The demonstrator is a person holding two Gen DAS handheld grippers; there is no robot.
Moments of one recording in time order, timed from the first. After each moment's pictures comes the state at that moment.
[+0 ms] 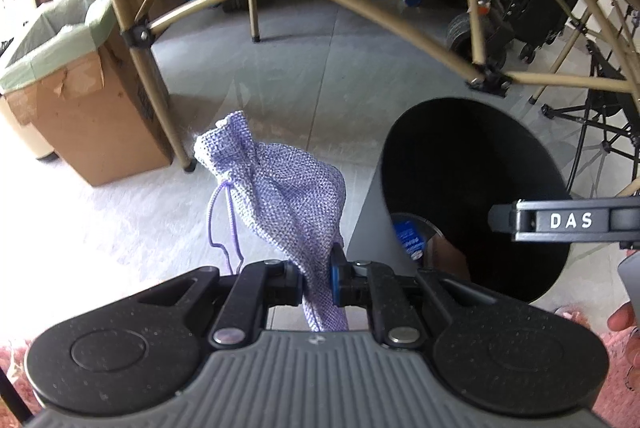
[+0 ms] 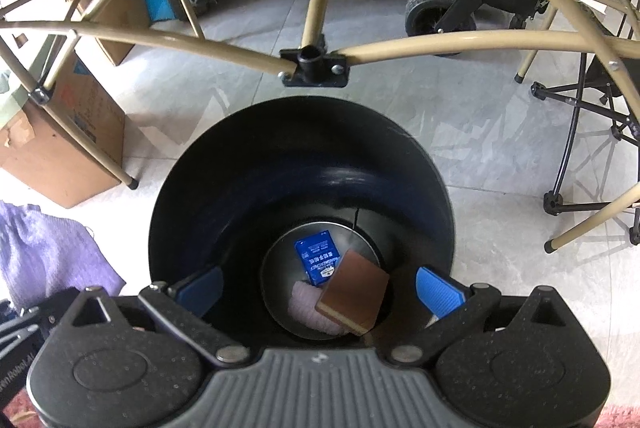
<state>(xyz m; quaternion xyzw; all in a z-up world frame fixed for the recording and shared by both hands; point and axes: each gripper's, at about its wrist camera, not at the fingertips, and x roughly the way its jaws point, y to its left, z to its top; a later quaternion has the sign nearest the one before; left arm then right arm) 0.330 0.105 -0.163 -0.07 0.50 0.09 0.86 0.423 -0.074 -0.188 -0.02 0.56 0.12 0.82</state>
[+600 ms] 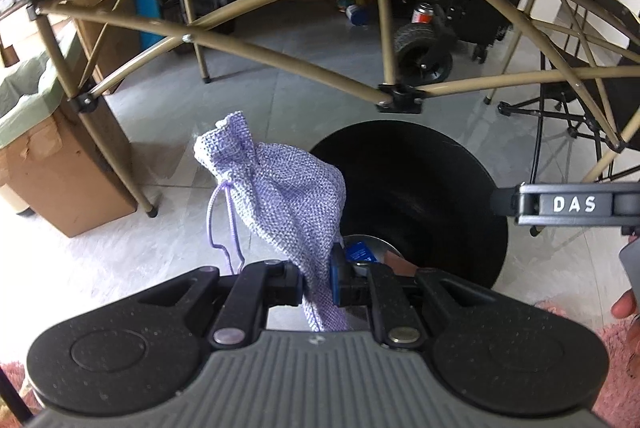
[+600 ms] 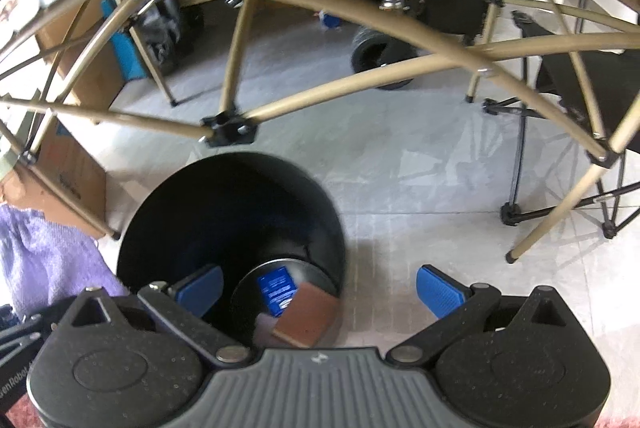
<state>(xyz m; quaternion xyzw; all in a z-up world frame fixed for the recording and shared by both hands) 0.345 0.043 -0.140 -0.03 0.48 0.04 0.88 0.414 -0.146 -0.156 0.02 0.50 0.08 0.86</state>
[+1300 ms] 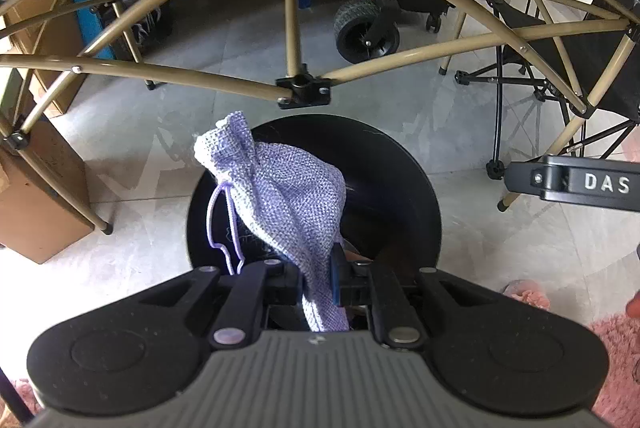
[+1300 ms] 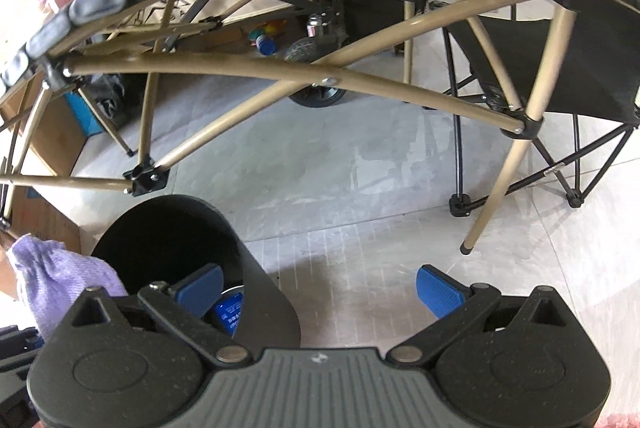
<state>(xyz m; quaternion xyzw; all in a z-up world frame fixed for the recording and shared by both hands) 0.376 -0.024 -0.149 0.01 0.50 -0.02 0.86 0.408 -0.226 -0.151 0.08 0.48 0.01 0.87</state>
